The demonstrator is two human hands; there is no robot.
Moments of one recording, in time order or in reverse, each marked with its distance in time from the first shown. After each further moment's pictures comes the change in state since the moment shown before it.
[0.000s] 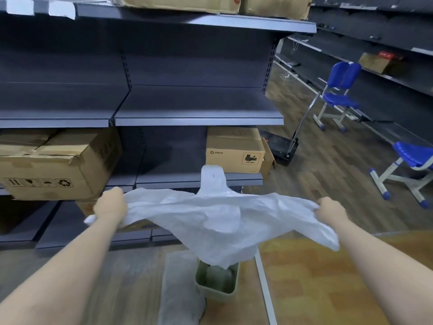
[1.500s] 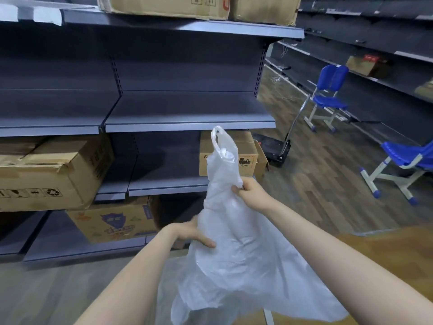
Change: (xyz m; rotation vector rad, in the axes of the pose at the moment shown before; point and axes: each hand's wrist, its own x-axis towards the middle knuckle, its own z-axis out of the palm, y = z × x) left_hand -0.066 0.113 0.060 -0.554 -1.161 0.299; right_hand -0.081 -0.157 -0.014 0.799 -0.338 -0.706
